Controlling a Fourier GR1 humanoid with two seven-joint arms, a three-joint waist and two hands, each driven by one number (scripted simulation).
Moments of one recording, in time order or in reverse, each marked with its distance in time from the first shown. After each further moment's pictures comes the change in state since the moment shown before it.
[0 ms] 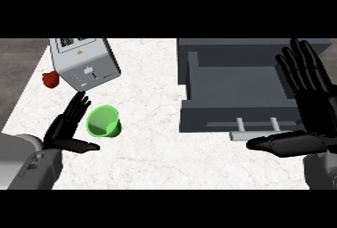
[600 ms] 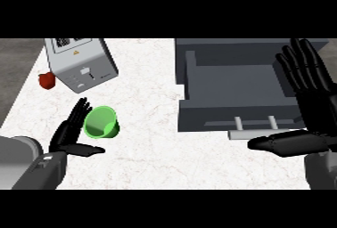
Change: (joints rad) left arm -0.110 0.008 0.017 0.332 -0.078 0.075 -0.218; right arm -0.010 -0.002 -0.007 0.000 -0.006 0.014 0.005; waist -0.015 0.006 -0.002
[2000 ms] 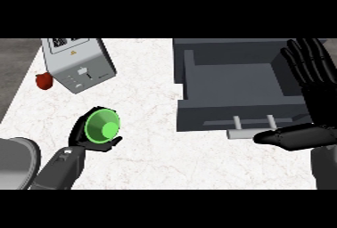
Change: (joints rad) left arm -0.049 -0.092 -0.008 0.006 -0.034 0.042 -0.138; right arm -0.040 -0.032 -0.031 0.025 -0.022 0.024 0.030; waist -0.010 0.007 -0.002
